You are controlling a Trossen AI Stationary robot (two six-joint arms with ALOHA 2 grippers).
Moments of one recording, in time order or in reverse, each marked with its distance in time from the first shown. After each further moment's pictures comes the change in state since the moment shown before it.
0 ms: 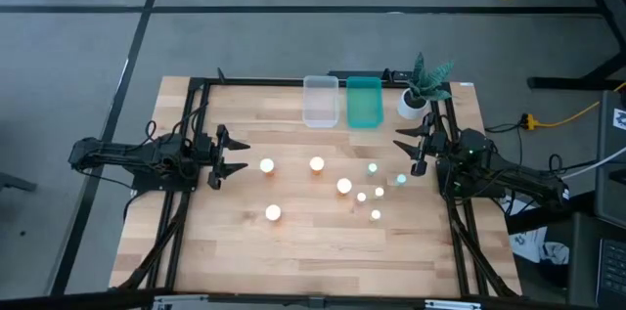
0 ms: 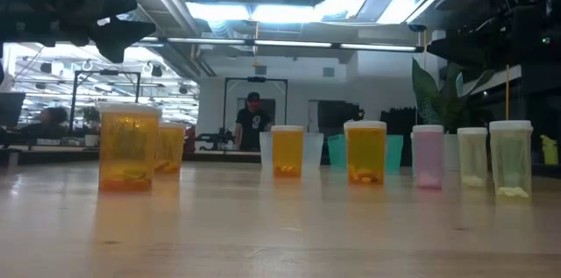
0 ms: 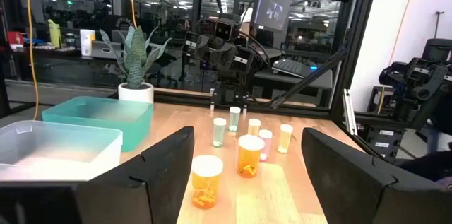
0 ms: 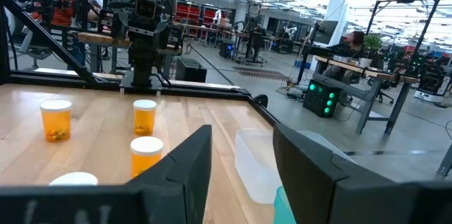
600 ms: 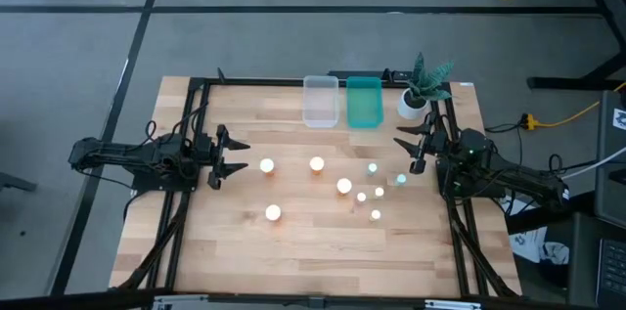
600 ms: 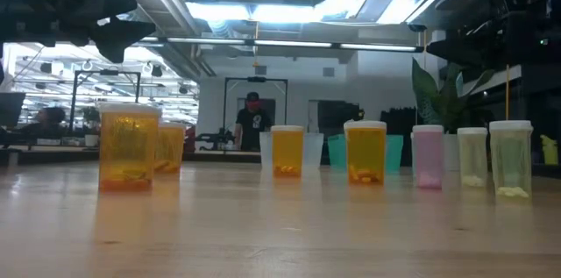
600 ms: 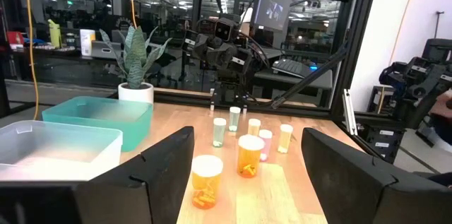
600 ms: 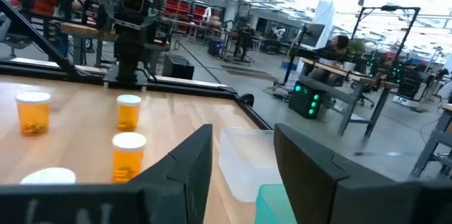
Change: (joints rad) left arm 0.000 0.000 0.000 0.000 0.000 0.000; right arm 0.000 0.000 0.000 0.003 0.044 -0.054
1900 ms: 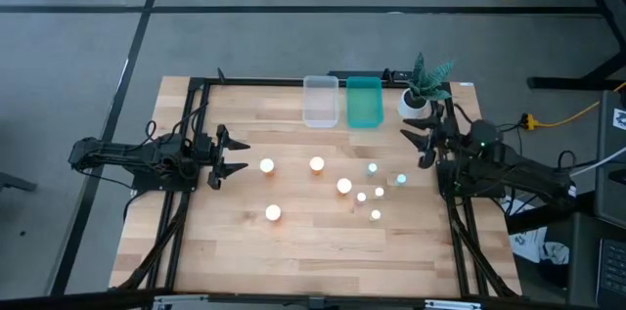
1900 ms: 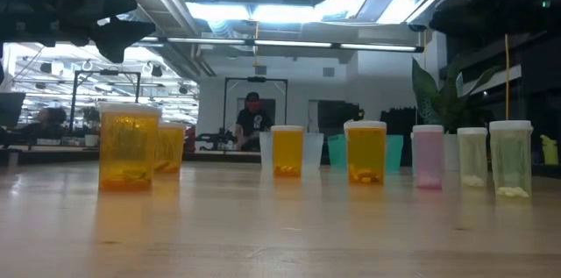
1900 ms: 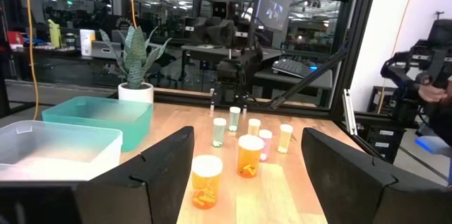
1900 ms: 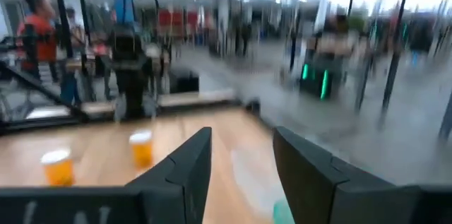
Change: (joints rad) left arm 0.000 0.000 0.000 0.000 0.000 0.000; right arm 0.000 0.125 0.242 -0.188 0.028 0.243
